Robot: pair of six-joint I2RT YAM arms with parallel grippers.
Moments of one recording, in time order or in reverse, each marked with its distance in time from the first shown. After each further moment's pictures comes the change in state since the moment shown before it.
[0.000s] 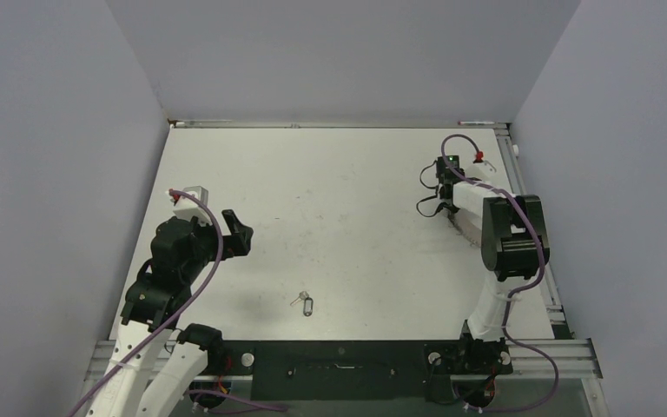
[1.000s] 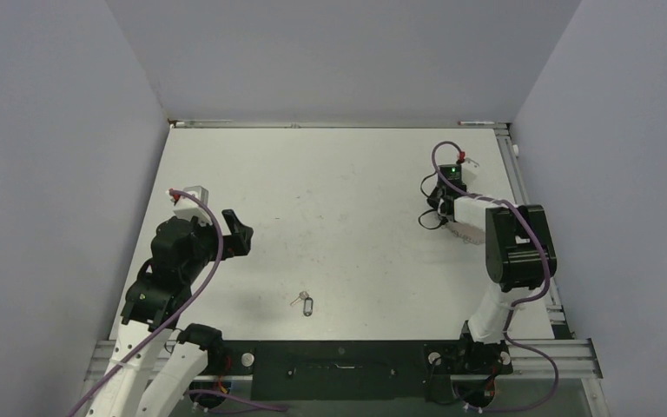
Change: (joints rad) left arm 0.000 0.003 0.000 0.000 0.000 0.000; right arm 0.010 -0.062 -0.143 0.258 -0.235 -0.266
